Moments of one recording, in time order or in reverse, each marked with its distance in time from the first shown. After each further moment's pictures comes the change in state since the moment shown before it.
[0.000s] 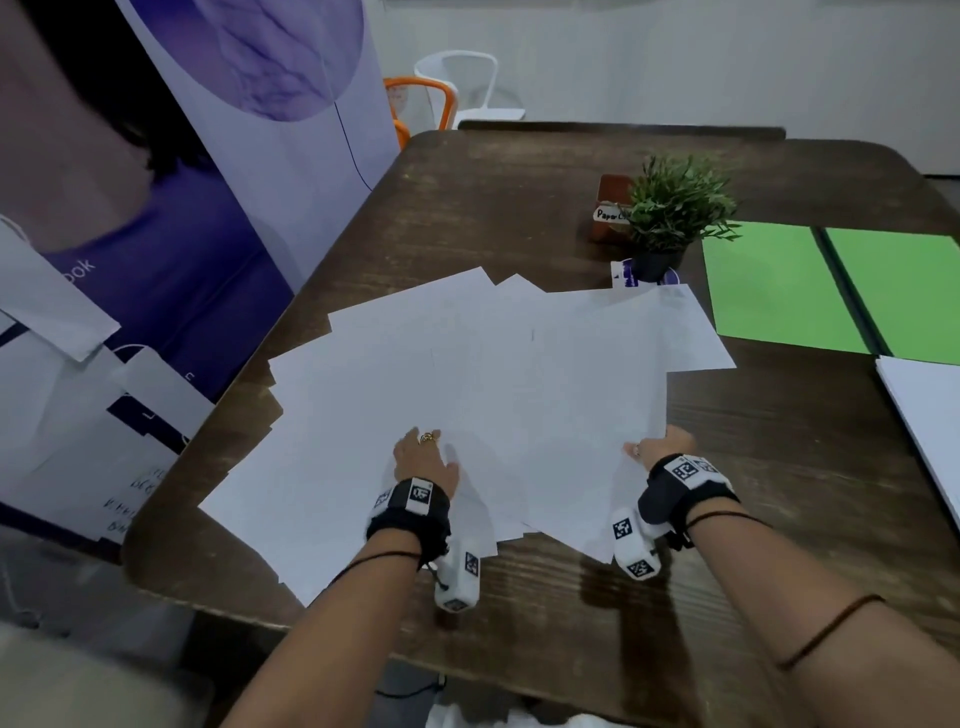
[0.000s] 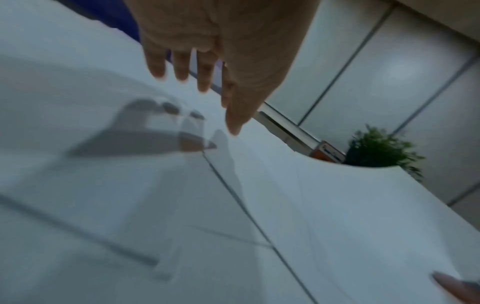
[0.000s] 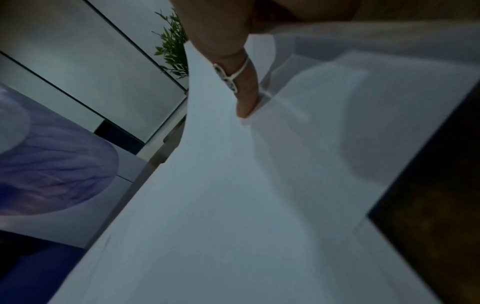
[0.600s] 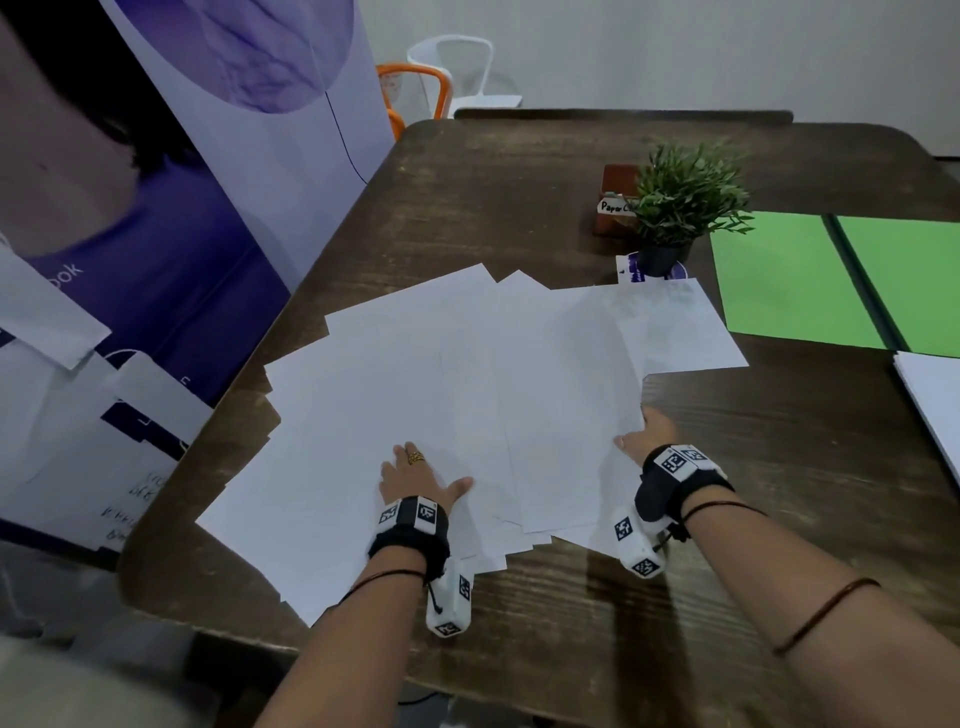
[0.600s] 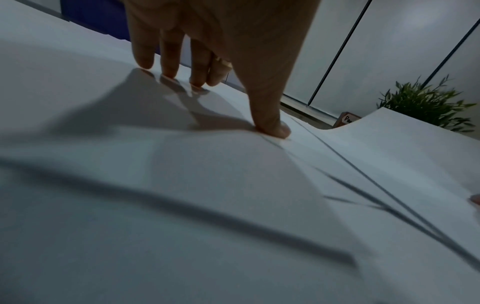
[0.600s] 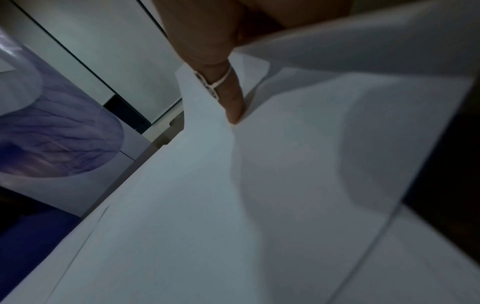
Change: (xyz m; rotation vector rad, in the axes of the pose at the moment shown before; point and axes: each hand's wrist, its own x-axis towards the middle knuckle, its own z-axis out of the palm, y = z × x) left_hand 0.012 -0.021 0.004 0.235 -0.117 -0.127; right_hand 0.017 -0.014 0.020 -0.184 -0.103 -0.252
